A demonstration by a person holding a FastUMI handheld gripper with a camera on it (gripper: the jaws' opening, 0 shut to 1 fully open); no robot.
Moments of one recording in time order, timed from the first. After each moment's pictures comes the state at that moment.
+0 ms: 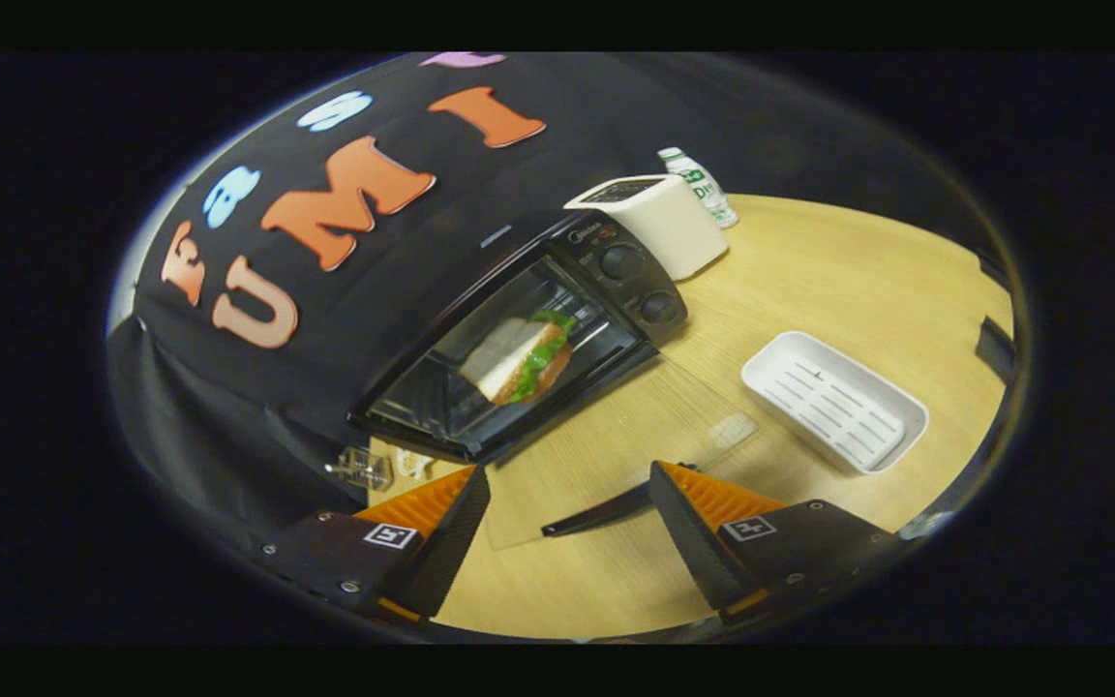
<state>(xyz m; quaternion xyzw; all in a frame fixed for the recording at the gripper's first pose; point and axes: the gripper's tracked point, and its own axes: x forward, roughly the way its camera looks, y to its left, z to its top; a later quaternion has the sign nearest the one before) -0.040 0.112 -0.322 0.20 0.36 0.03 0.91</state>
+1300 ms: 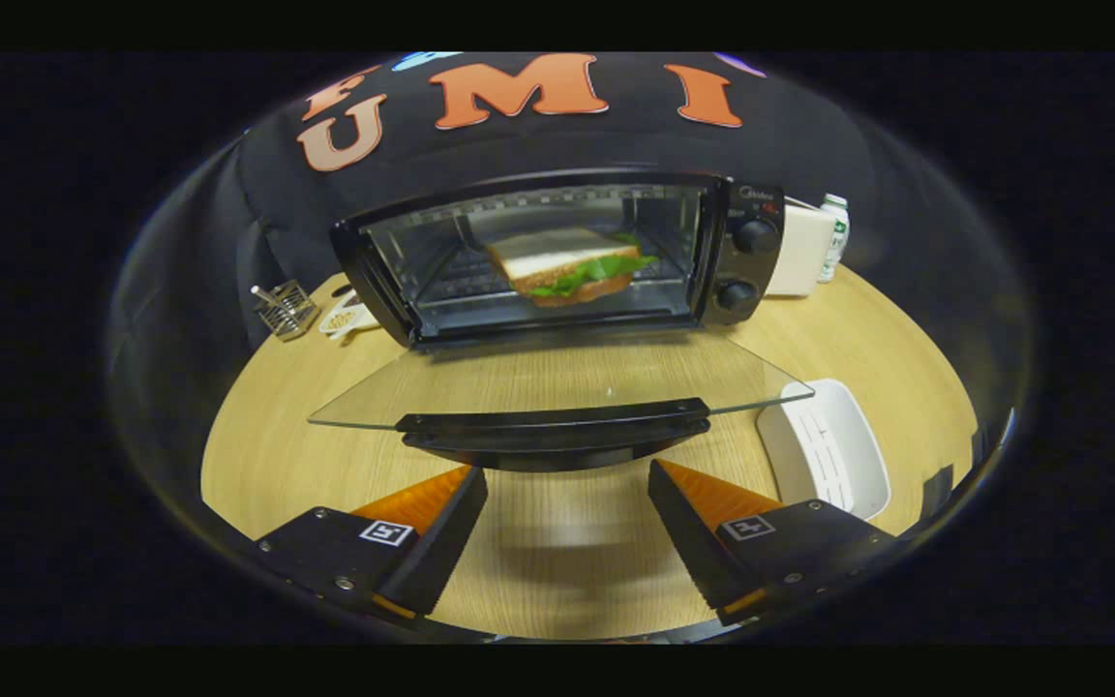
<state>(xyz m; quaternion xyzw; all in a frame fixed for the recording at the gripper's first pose) -0.023 0.125 -0.358 -0.05 0.38 0.09 0.92</state>
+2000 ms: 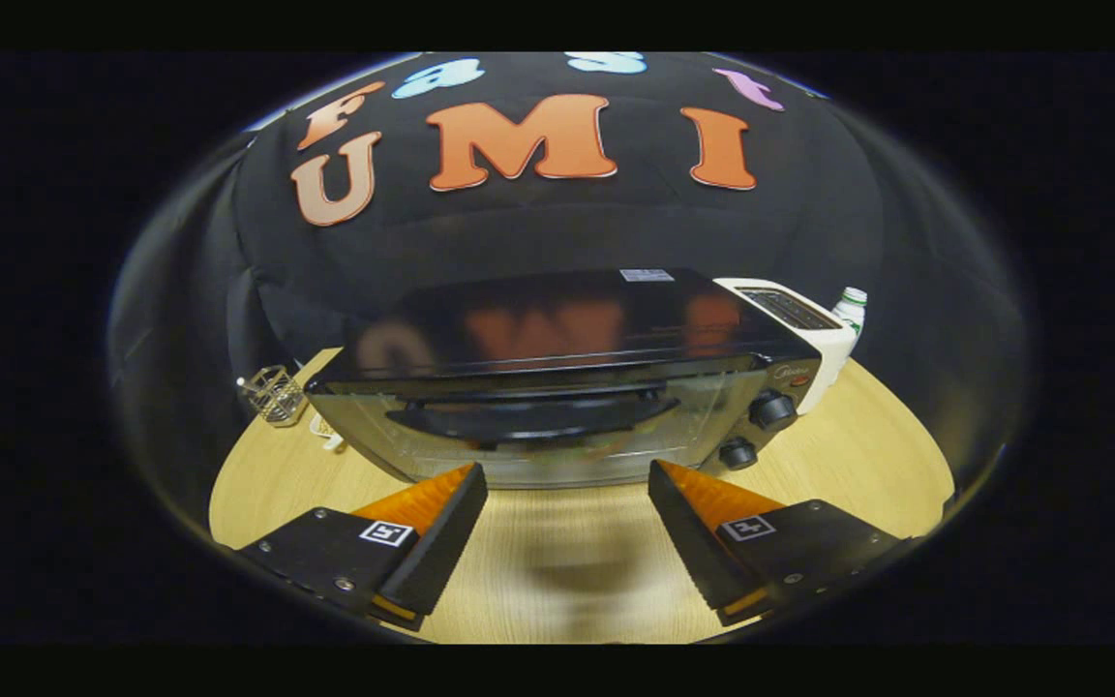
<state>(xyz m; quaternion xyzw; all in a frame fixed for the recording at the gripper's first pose) 0.081 0.153 -0.288 -0.05 0.28 0.09 0.95</state>
